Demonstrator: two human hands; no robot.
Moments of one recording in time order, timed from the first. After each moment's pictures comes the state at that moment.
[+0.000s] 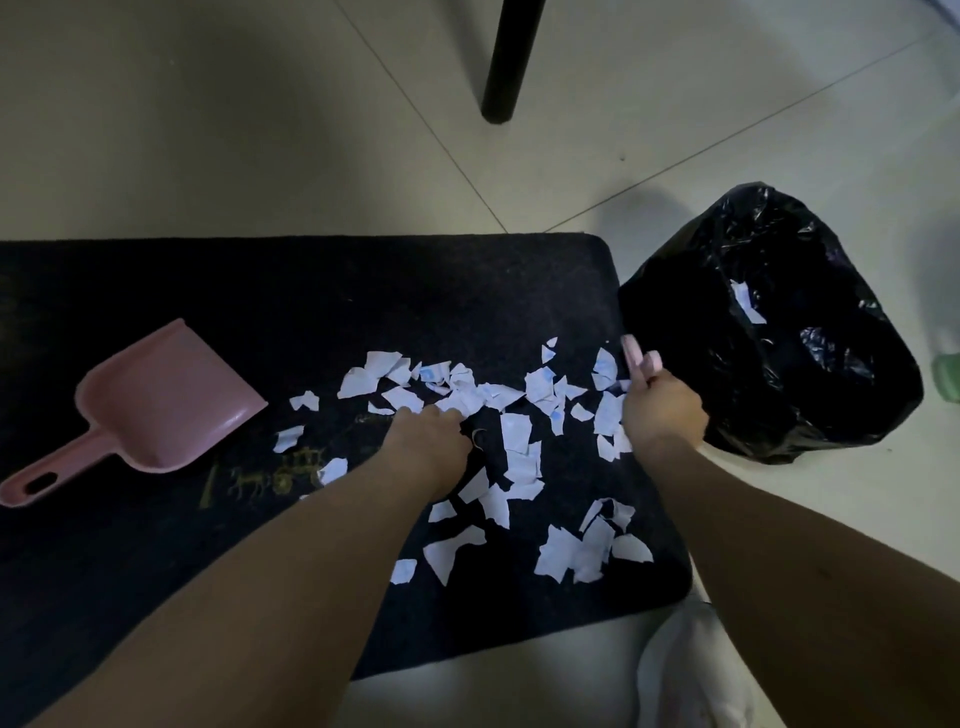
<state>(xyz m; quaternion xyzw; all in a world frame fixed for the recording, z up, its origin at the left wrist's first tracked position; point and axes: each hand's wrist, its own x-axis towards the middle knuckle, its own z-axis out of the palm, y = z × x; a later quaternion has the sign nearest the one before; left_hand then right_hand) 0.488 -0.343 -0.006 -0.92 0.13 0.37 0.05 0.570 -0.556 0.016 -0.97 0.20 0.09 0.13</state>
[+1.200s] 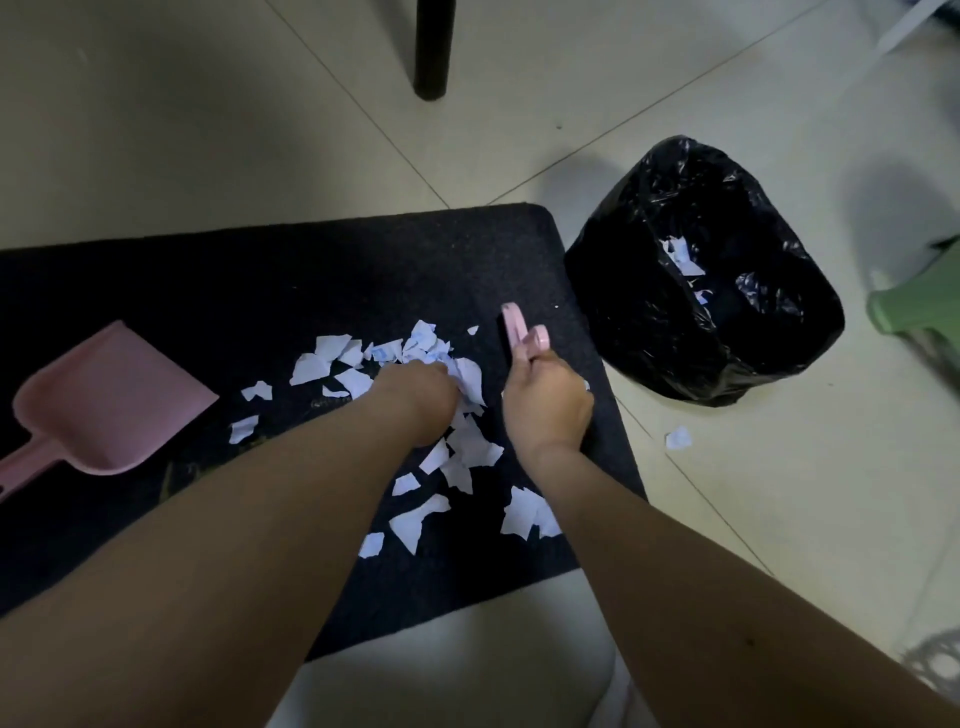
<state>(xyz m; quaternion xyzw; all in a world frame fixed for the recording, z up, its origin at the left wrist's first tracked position) 0.513 -0.373 0.029 -0.92 0.14 0.35 0.05 0.509 -0.501 0.035 -0.97 0.10 0.04 0.21</state>
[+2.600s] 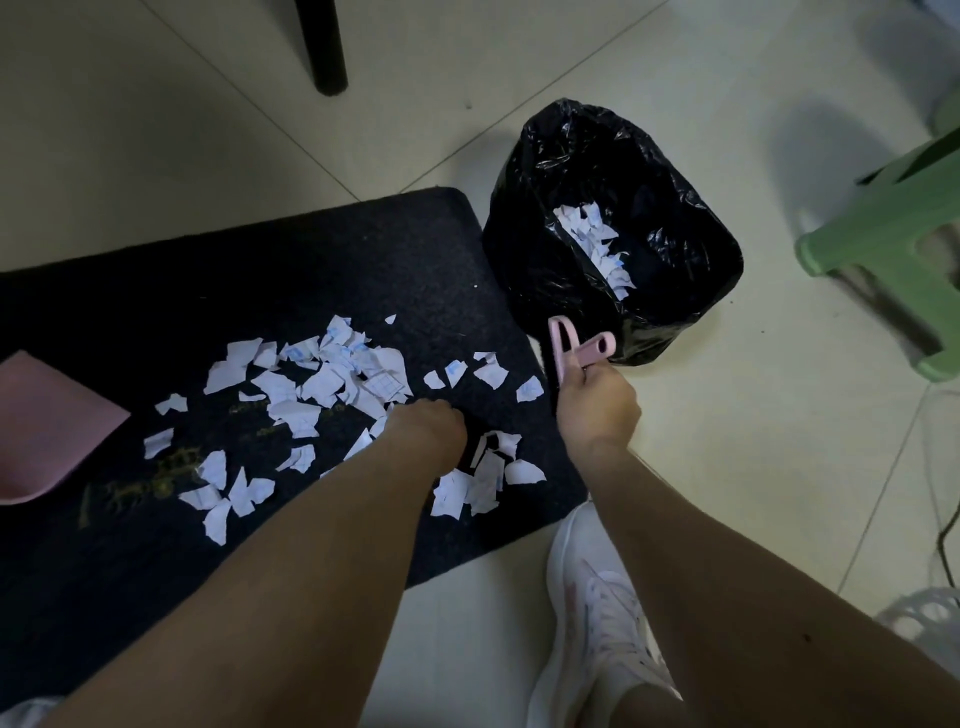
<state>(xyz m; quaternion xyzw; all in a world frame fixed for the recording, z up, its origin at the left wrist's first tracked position) 0.490 -0.485 0.008 -0.91 0.14 0.40 0.04 0.499 -0.645 0.033 -0.94 0.24 0.05 0.25</state>
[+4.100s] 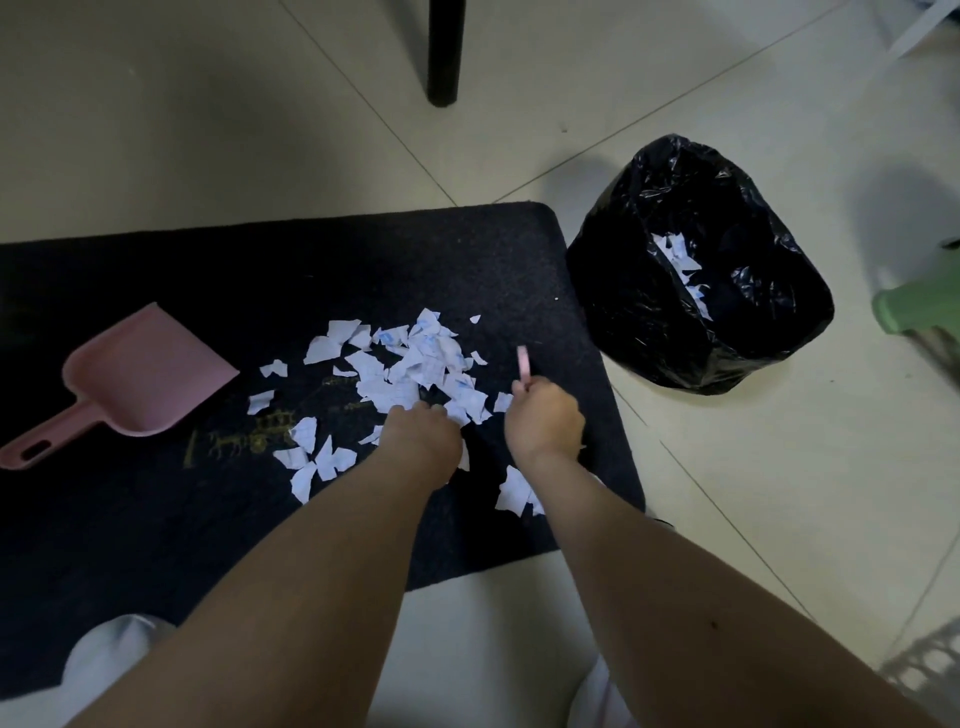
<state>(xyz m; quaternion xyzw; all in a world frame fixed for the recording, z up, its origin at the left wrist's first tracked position) 0.450 -0.404 0.024 -0.92 0.07 0.38 0.05 0.478 -0.518 0.028 -0.95 0.15 0.15 0.21</state>
